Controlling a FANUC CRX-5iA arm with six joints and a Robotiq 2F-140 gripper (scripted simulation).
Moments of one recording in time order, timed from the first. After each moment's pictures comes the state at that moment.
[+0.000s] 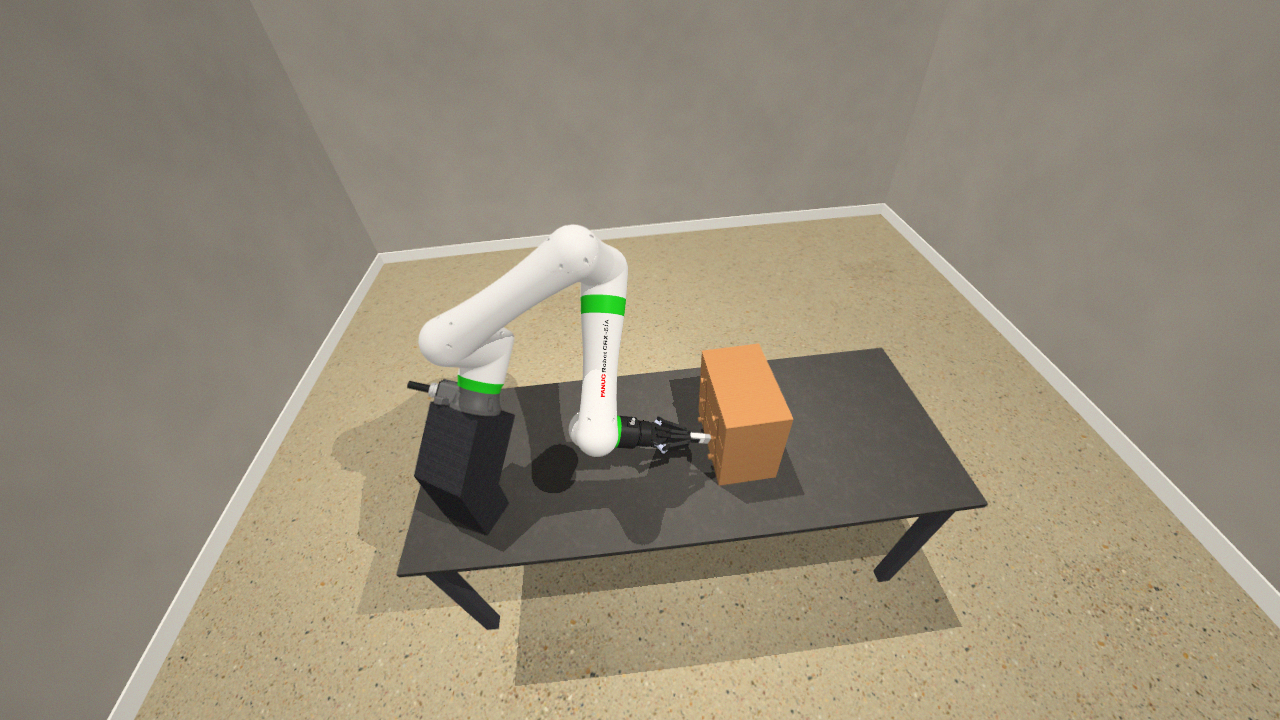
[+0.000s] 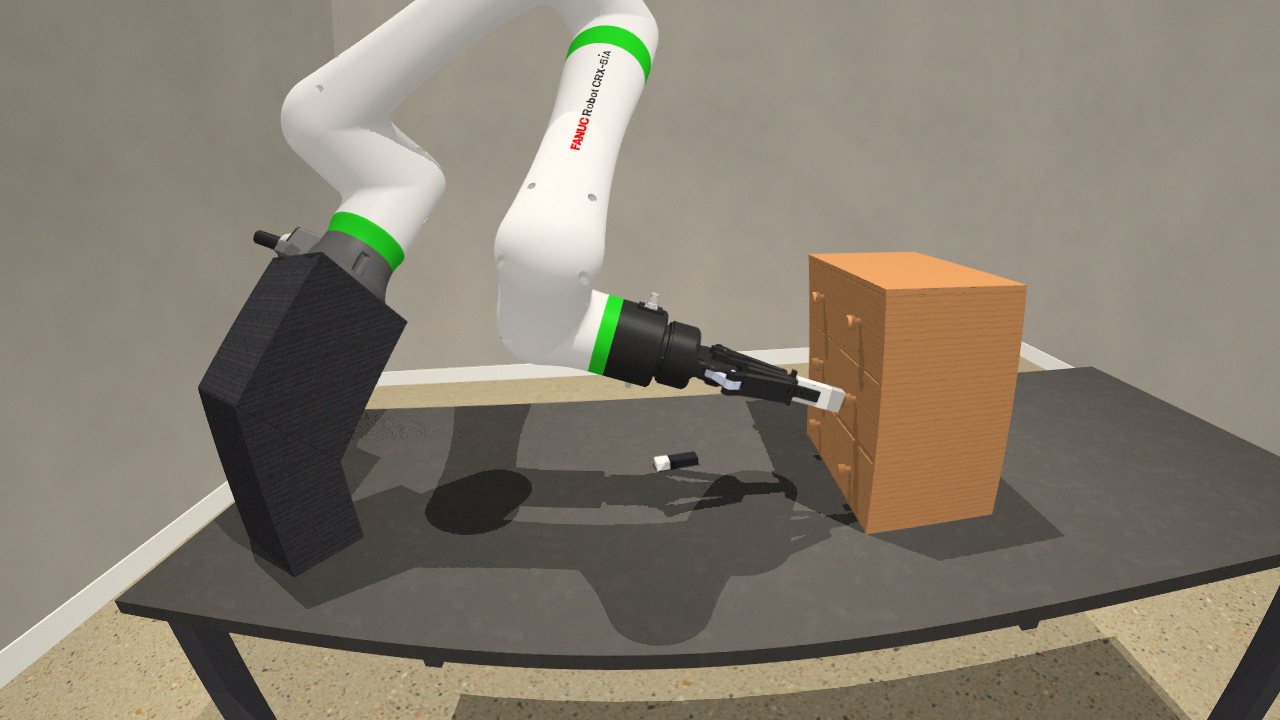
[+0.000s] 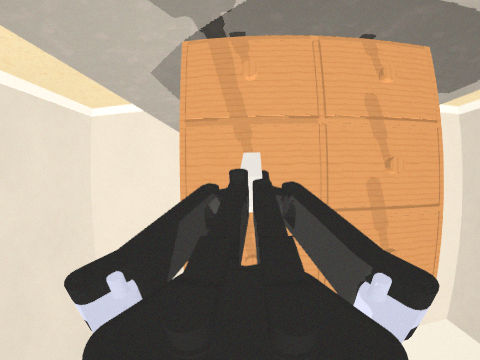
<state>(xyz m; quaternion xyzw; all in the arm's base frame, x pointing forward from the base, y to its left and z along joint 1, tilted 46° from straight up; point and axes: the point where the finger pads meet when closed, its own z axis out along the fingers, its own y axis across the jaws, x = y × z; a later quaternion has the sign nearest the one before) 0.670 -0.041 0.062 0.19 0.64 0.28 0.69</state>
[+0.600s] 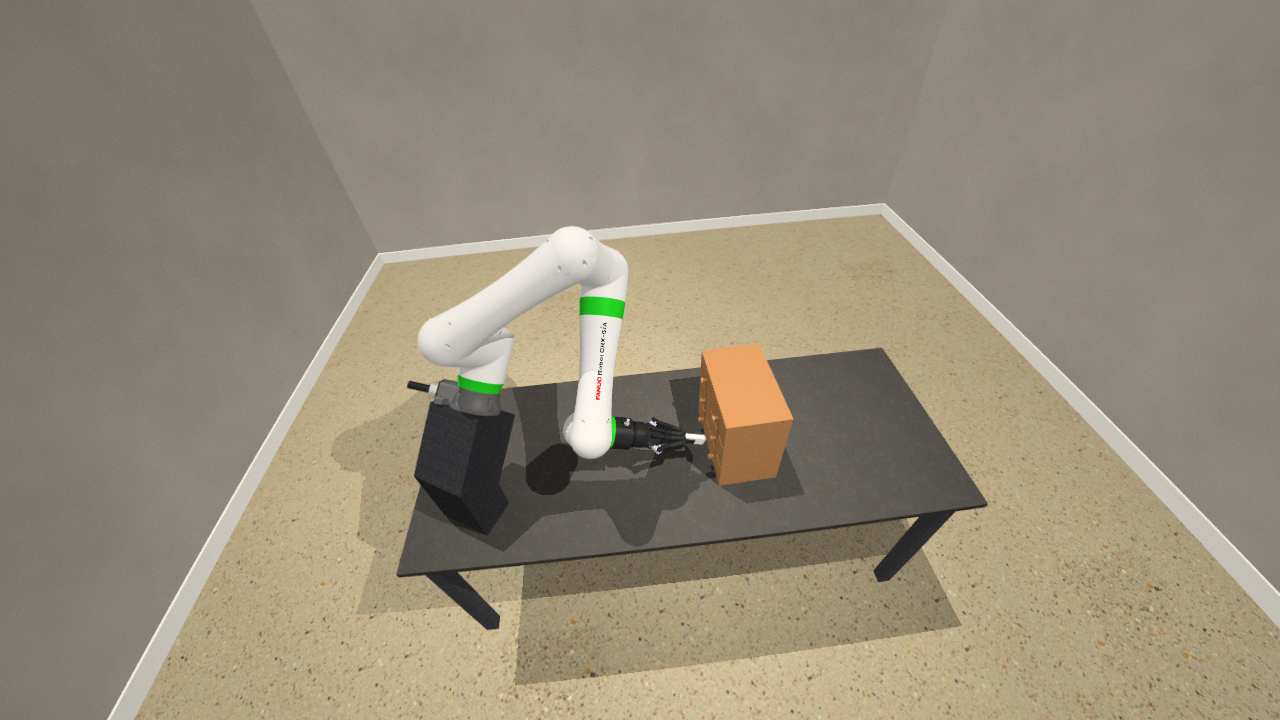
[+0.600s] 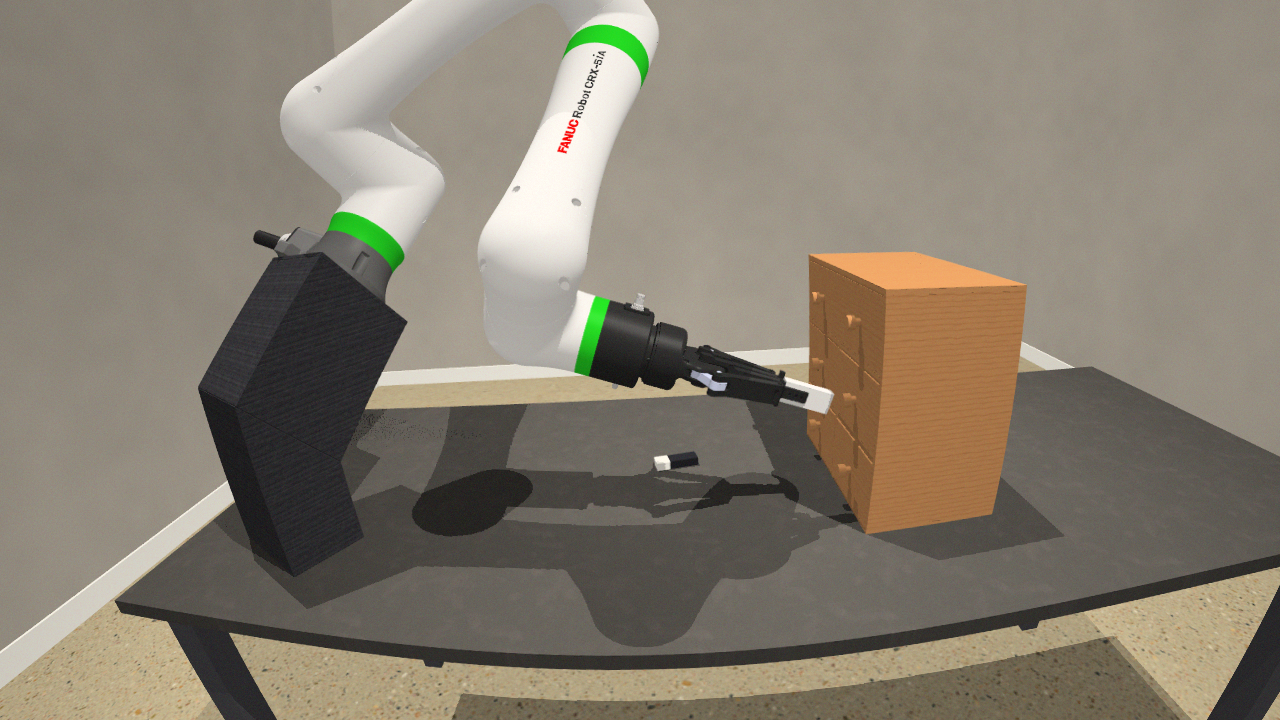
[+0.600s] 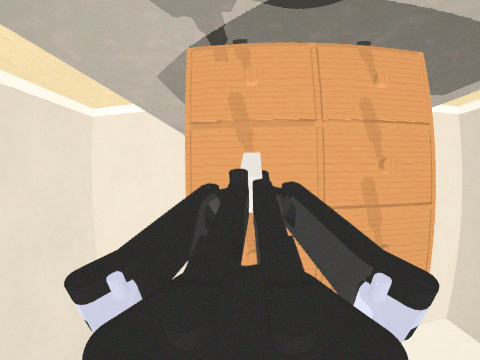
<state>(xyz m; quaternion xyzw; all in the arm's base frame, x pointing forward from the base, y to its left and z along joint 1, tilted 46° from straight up) 0.656 -0.040 0.056 0.19 0.64 0.28 0.69</state>
